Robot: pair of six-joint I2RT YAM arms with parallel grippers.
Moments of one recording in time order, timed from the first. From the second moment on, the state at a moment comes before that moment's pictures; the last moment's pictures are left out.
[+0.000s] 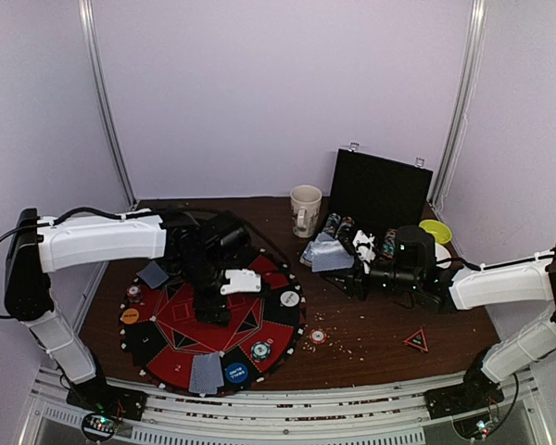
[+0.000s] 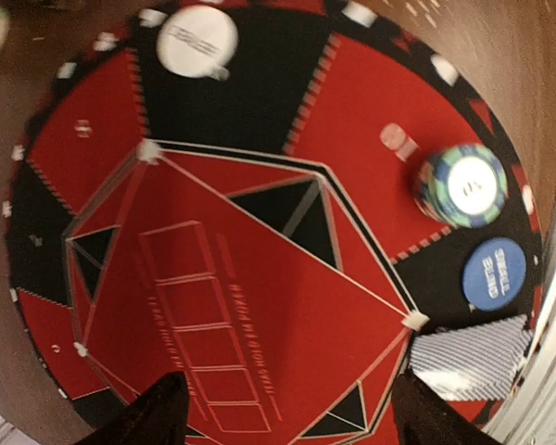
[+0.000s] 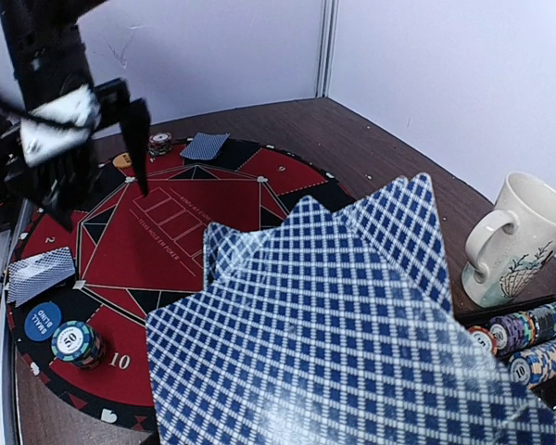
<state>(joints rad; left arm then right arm) -0.93 1.67 1.32 -1.01 -0.02 0.57 0.69 1.37 0.57 0.51 -0.35 -0.16</state>
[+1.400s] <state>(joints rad) -0.86 1.85 1.41 -0.03 0.42 -0.04 0.69 1.36 0.59 0.50 -0.37 -0.17</state>
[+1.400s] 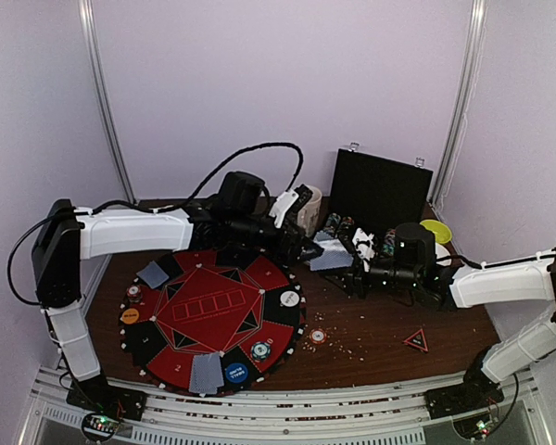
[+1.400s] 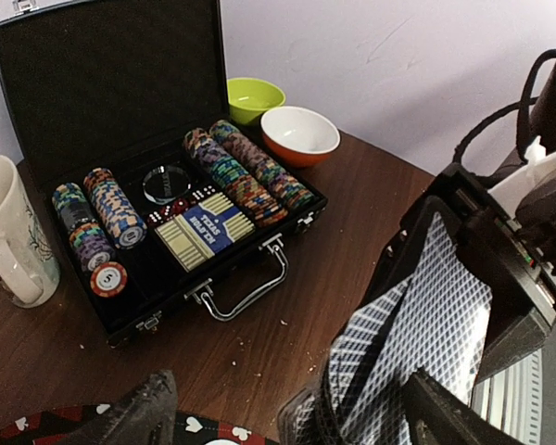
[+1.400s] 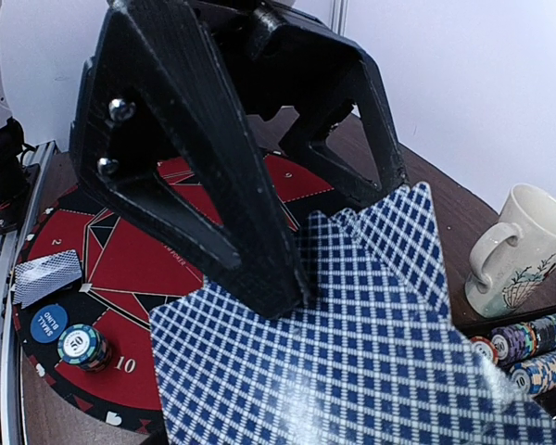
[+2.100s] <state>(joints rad) -0.86 1.83 1.45 -0.13 0.42 0.00 0.69 1.36 0.59 0.49 -0.37 -0.17</state>
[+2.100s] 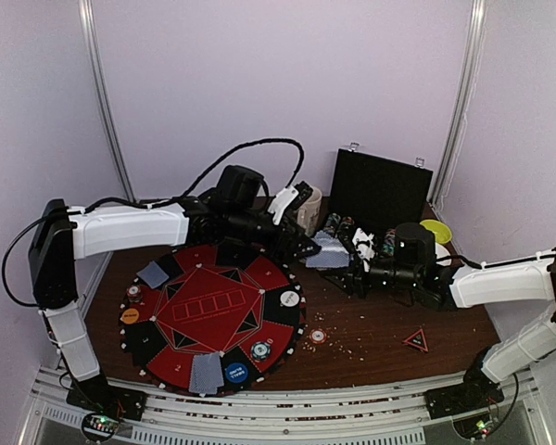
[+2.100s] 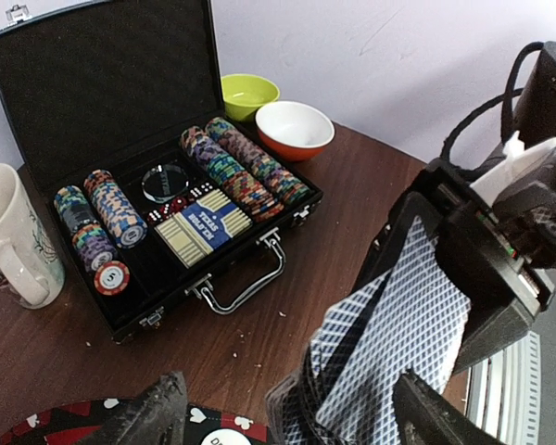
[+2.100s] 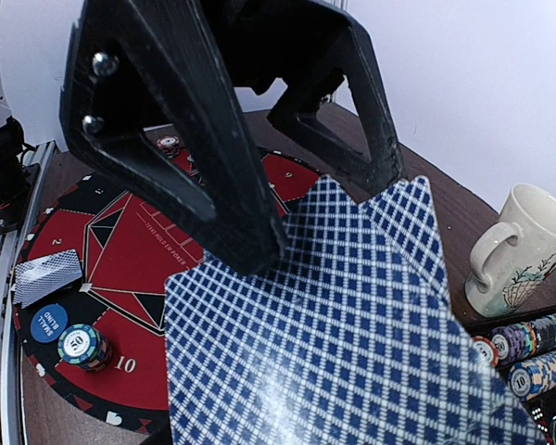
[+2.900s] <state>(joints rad) -0.85 1.80 1.44 -0.11 0.54 0.02 0.69 1.36 0.59 0.49 -0.37 -0.17</state>
